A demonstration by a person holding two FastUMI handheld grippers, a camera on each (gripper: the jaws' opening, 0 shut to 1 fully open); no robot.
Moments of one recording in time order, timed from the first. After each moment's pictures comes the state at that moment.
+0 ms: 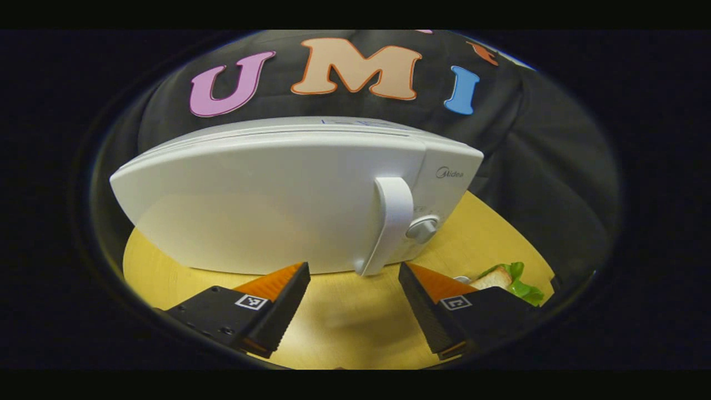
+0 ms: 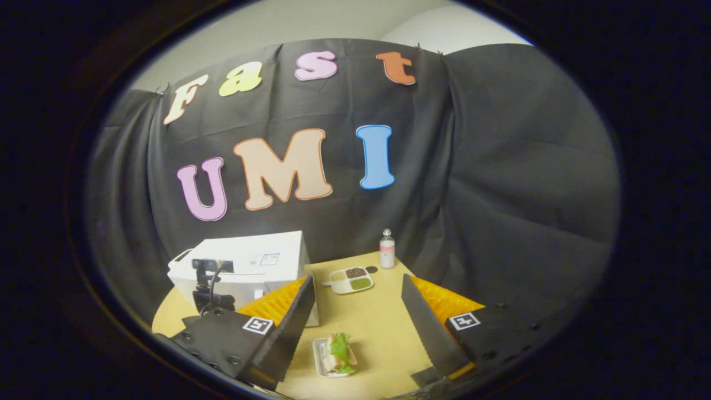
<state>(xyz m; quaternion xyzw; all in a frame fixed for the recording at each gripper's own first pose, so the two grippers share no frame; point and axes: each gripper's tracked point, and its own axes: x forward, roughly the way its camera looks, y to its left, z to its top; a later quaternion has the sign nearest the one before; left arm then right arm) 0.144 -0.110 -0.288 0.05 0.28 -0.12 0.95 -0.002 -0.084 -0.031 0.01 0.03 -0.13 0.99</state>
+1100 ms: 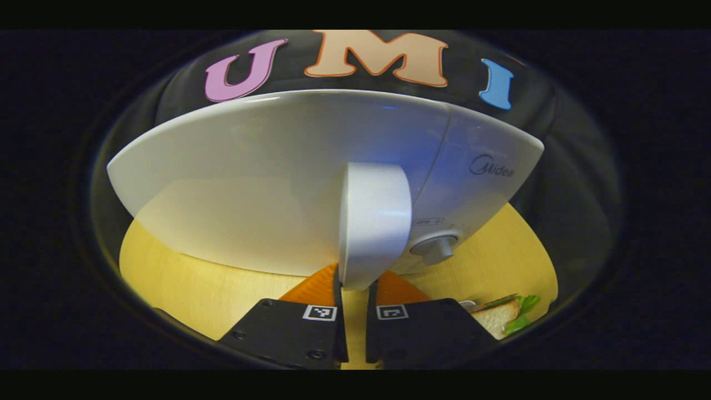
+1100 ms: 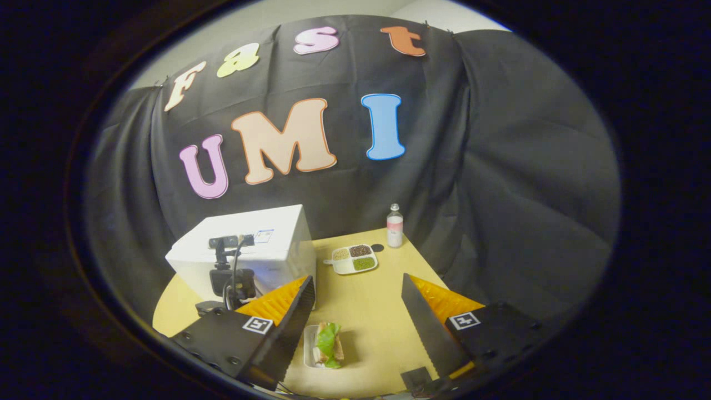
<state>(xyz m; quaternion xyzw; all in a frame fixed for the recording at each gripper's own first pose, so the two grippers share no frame) 0.175 -0.124 -0.315 0.01 0.30 -0.02 0.95 0.029 -0.112 -0.063 0.00 0.10 -0.08 0.99</state>
